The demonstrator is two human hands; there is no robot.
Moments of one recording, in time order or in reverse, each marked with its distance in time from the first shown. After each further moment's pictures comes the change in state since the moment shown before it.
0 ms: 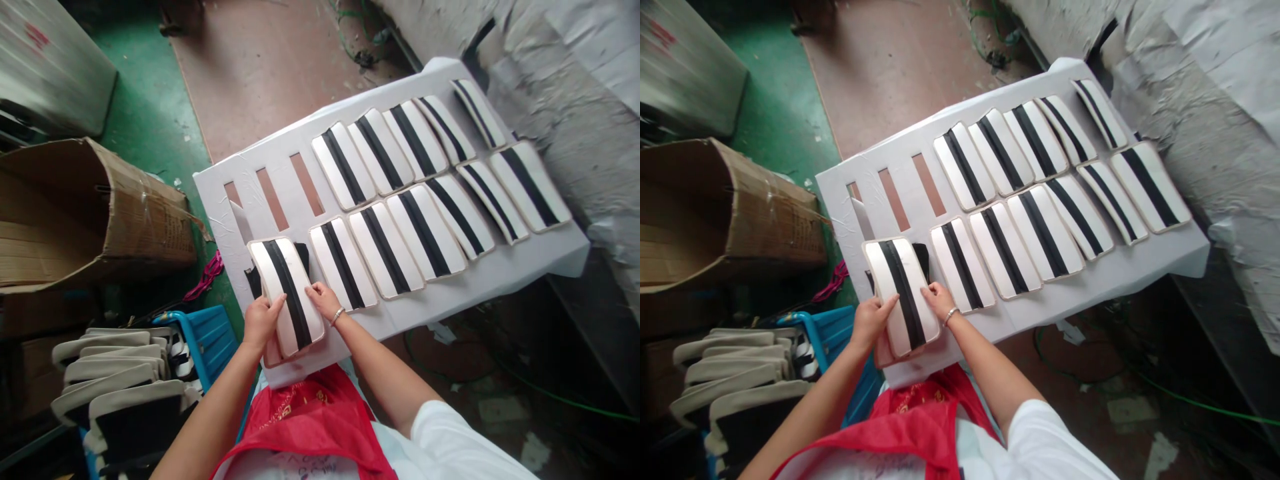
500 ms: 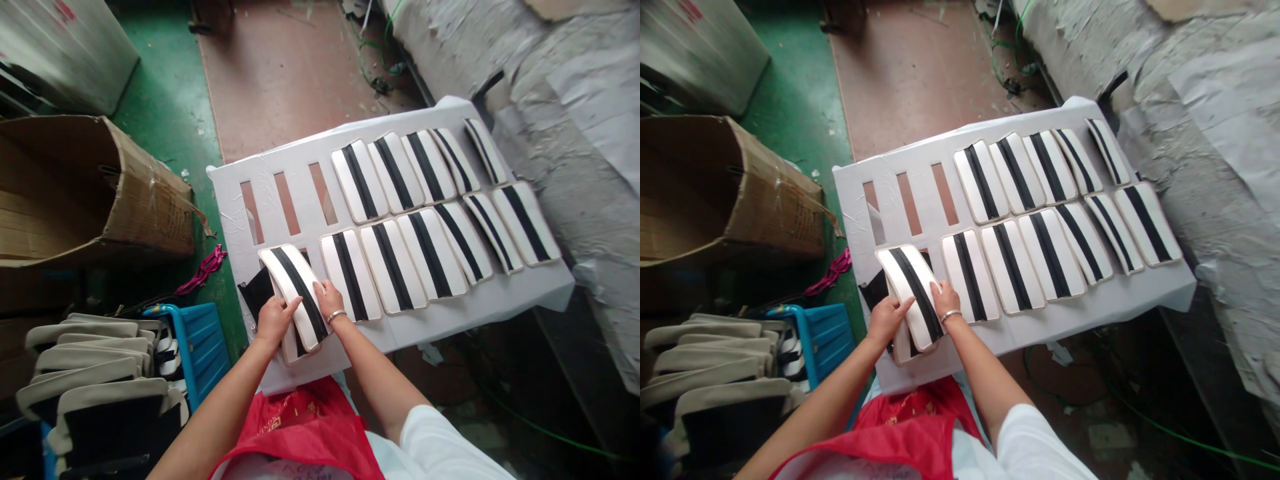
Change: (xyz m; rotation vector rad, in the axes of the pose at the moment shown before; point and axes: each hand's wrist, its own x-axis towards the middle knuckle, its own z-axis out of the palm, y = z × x) left_hand 0.014 -0.017 0.012 -0.066 -0.058 0.047; right_hand 0.020 -0.021 0.005 -0.559 0.249 -0.001
